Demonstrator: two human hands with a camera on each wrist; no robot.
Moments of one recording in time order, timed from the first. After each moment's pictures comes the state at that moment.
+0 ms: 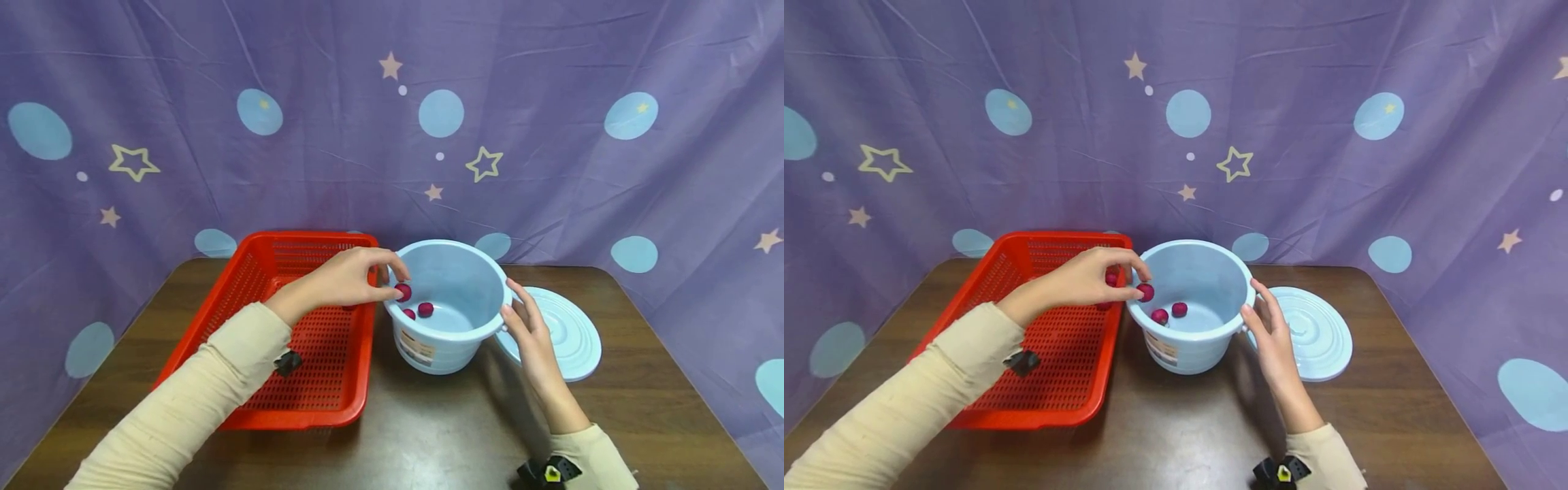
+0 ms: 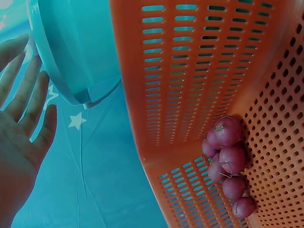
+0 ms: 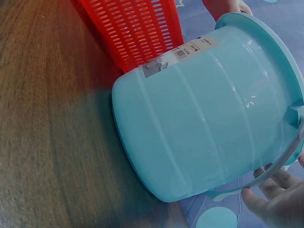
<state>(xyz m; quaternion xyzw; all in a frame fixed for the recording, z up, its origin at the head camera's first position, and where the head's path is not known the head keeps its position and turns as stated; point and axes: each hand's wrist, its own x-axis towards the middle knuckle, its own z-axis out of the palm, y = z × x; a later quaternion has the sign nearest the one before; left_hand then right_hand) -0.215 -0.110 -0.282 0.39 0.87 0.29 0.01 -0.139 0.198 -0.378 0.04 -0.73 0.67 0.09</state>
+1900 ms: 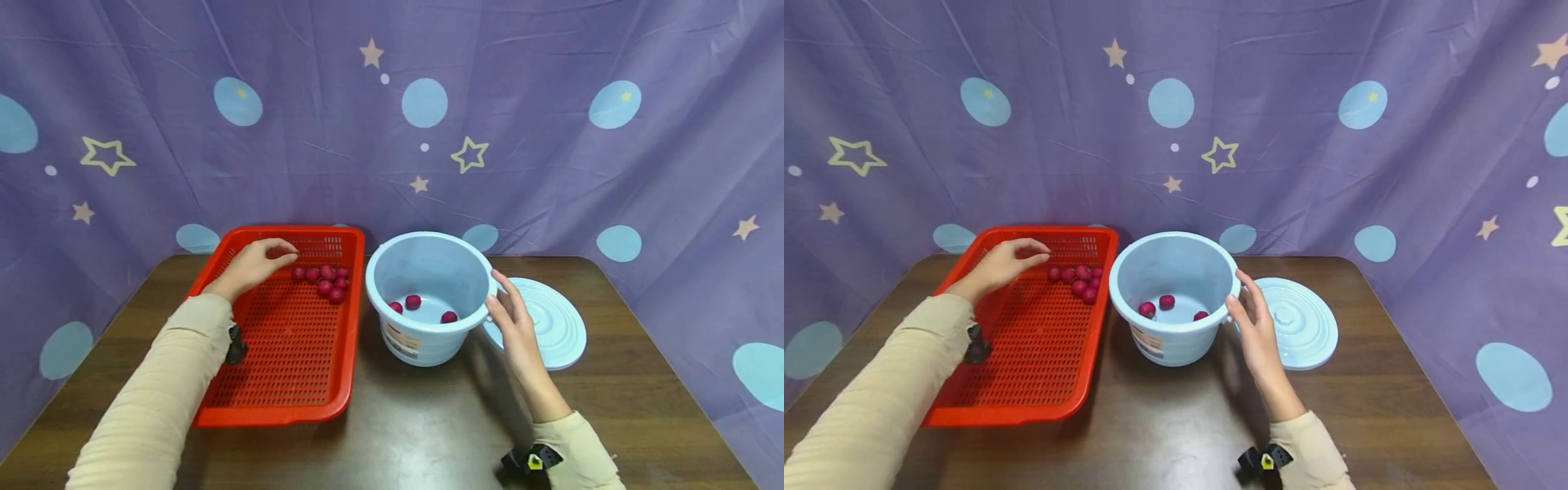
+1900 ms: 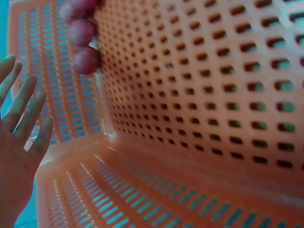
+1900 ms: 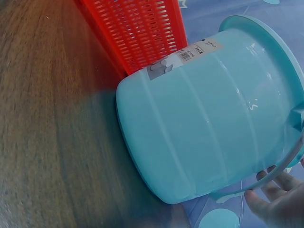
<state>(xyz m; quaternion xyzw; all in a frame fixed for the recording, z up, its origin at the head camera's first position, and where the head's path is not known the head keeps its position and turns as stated) -0.281 -0.245 -0.355 0.12 0.94 0.32 0.00 -0.143 0.198 -0.380 0.03 -0.72 0.68 0.10</state>
